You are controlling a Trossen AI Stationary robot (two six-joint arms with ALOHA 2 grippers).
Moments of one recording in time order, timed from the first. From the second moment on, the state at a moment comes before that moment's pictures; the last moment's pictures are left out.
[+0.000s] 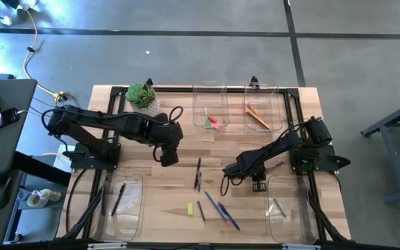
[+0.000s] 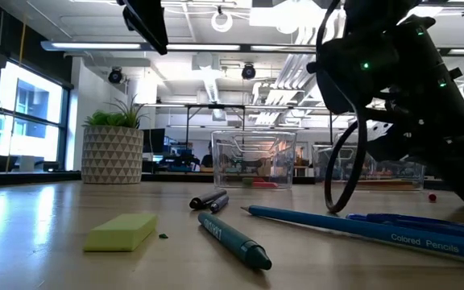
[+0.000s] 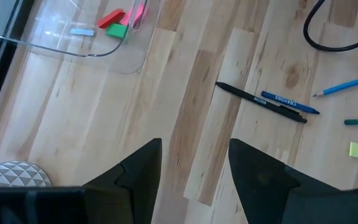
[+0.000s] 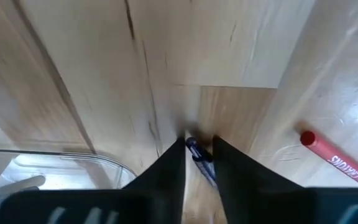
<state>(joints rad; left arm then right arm) -0.01 1.47 1.43 -1.11 -0.28 -0.34 0.27 1.88 1.03 -1.11 -0.12 0.20</state>
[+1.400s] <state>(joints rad) 0.04 1.27 1.09 -1.05 -0.25 -0.46 0.27 1.85 1.05 -1.09 -0.11 0.31</state>
